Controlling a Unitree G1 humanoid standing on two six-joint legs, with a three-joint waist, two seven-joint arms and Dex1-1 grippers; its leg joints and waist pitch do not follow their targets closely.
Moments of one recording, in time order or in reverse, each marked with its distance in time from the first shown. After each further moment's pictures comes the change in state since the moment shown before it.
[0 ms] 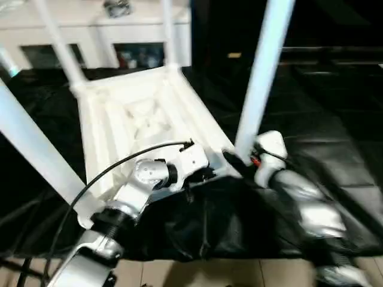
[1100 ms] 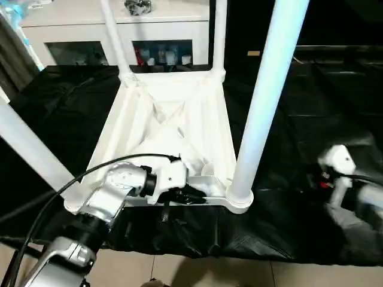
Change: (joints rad) left arm 0.114 0.157 0.064 -0.223 -0.305 -0.082 -0.367; right arm 0.175 -0.243 -0.158 -0.201 0.129 0.061 0.081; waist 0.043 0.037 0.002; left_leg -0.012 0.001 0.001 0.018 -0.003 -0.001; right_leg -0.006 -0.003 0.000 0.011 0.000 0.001
